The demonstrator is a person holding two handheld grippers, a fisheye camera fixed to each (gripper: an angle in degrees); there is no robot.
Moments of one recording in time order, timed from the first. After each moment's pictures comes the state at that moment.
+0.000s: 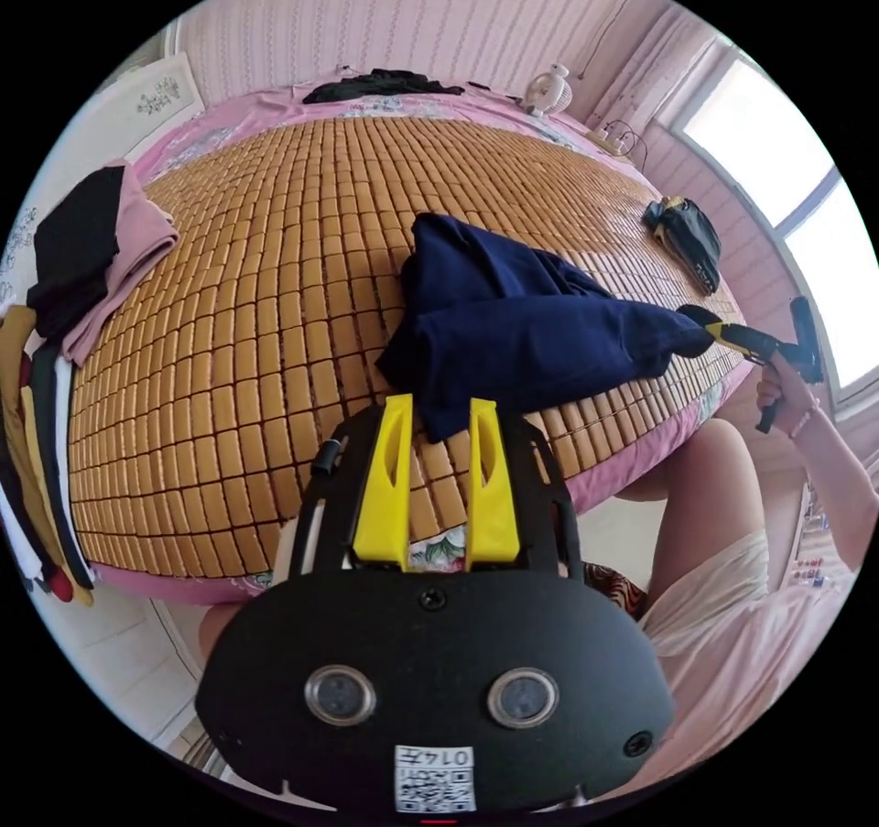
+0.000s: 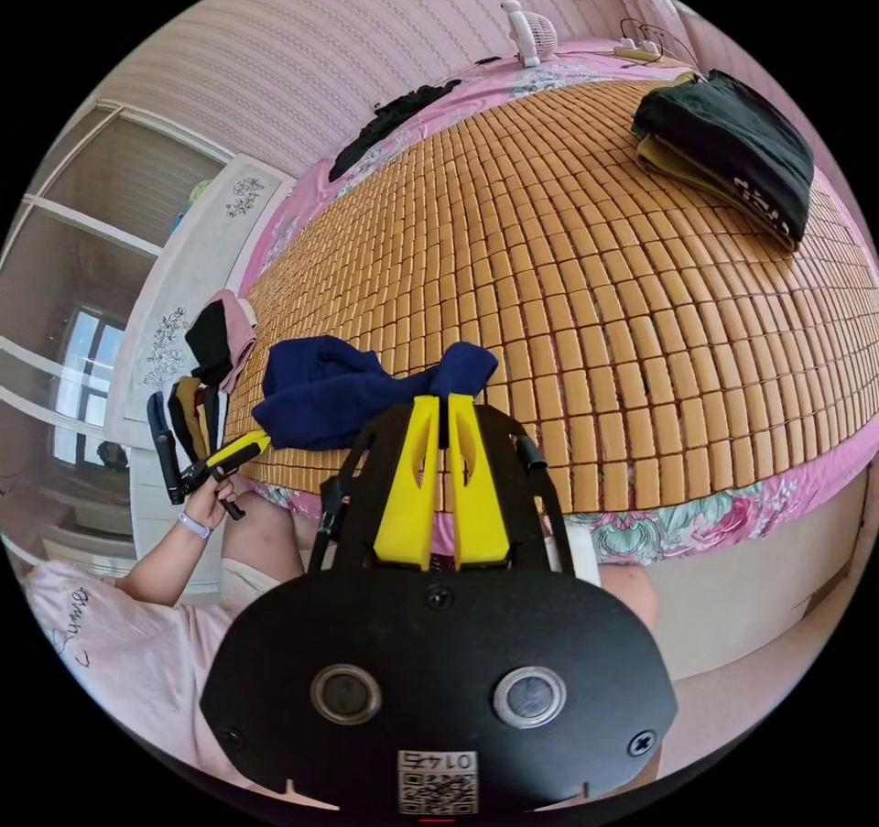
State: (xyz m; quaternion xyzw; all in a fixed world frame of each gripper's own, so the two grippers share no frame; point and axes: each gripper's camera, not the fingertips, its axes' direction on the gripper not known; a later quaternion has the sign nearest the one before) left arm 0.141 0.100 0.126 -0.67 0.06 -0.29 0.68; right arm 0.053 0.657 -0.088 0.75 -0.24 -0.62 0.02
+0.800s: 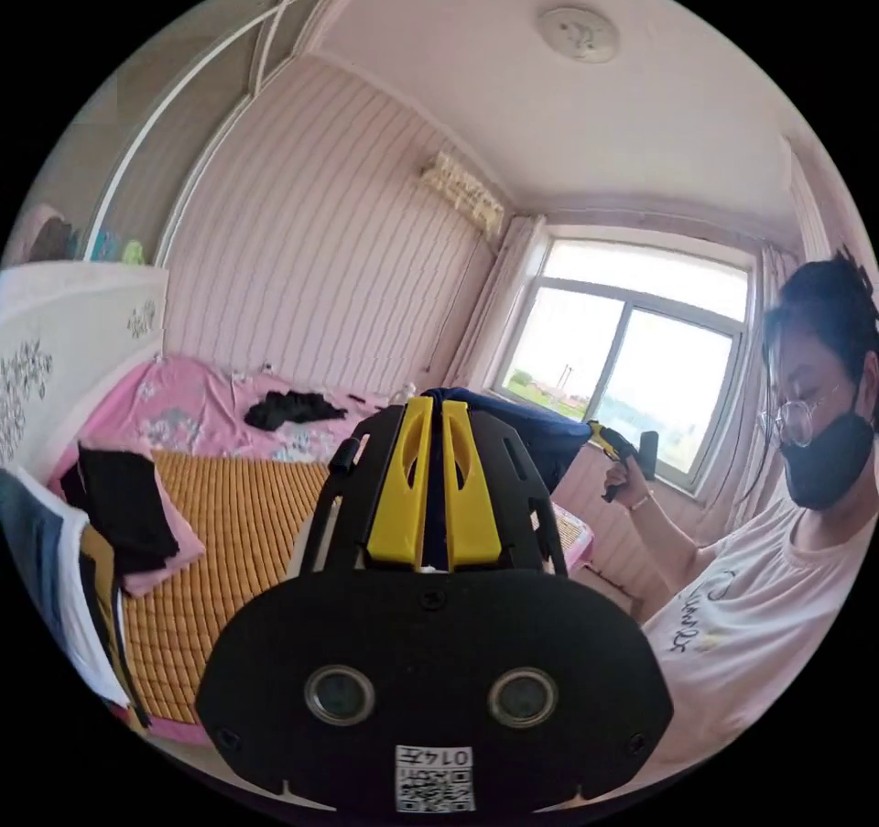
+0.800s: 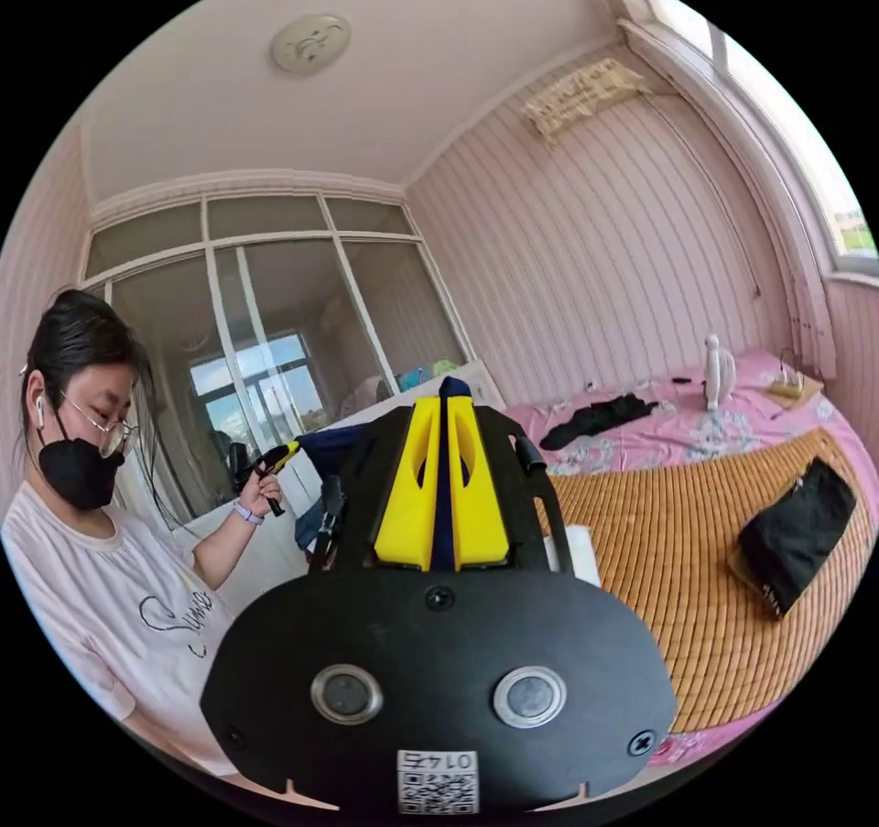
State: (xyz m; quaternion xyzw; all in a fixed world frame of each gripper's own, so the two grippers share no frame) left arm -0.088 -0.311 -0.034 -0.22 0.11 -0.37 0.90; right arm 0.325 0.563 0.264 0.59 -0.23 -0.61 -0.48
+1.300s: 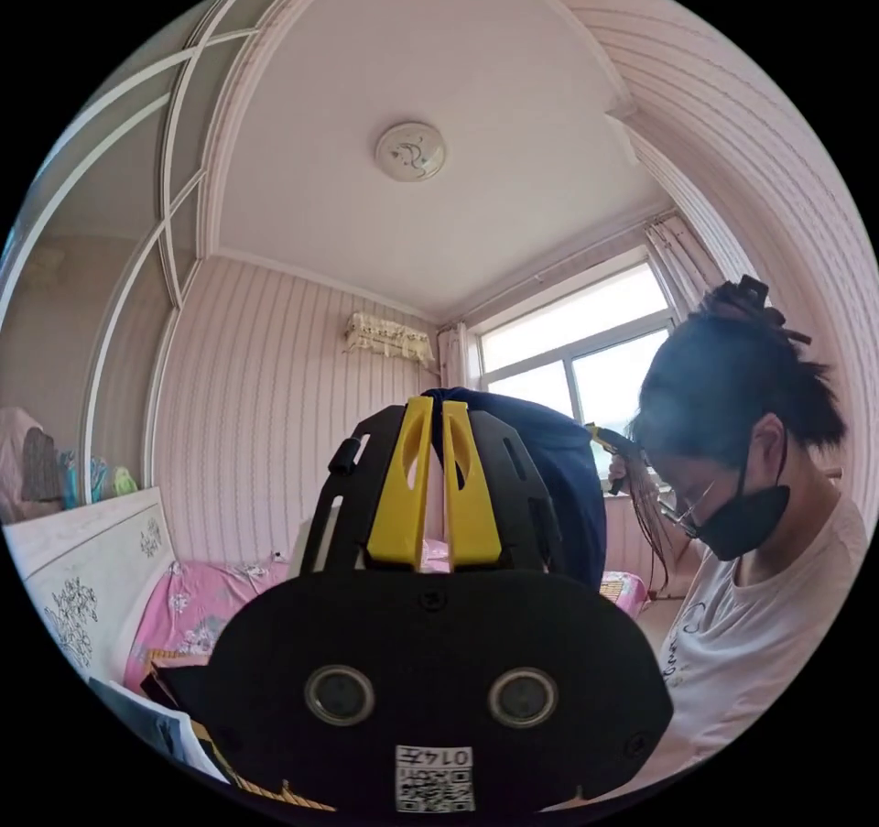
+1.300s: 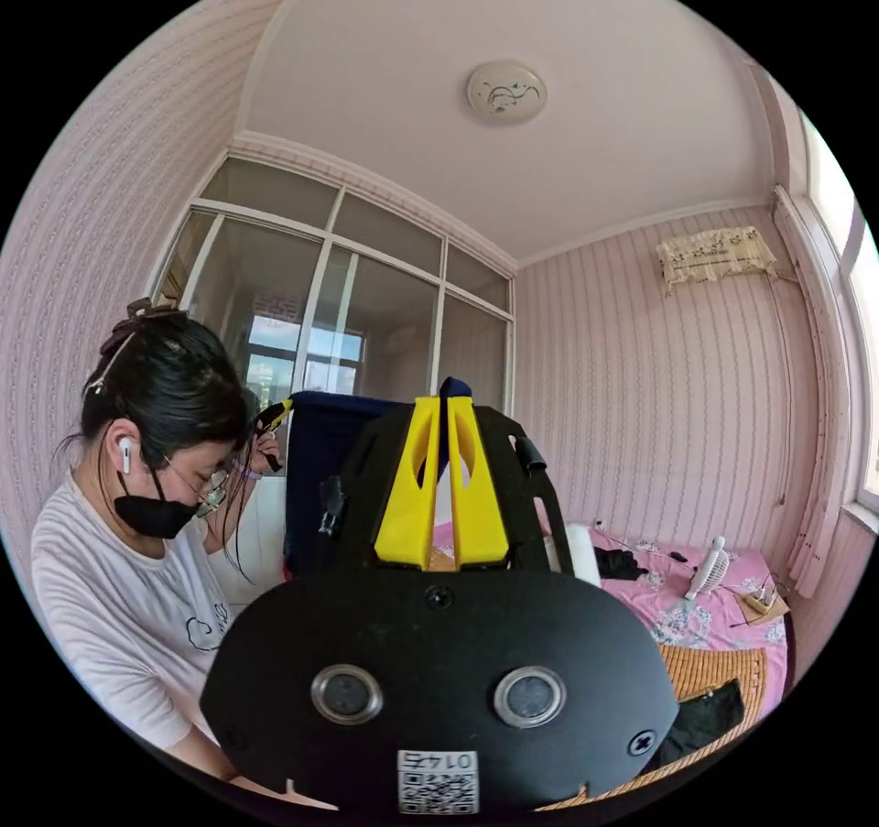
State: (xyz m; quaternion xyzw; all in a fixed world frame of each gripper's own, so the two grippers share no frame) left arm -0.129 -0.556 -0.152 0.01 0.08 -0.18 0.98; right arm 0.443 0.509 0.462 0.56 -0.13 -0.50 -0.65
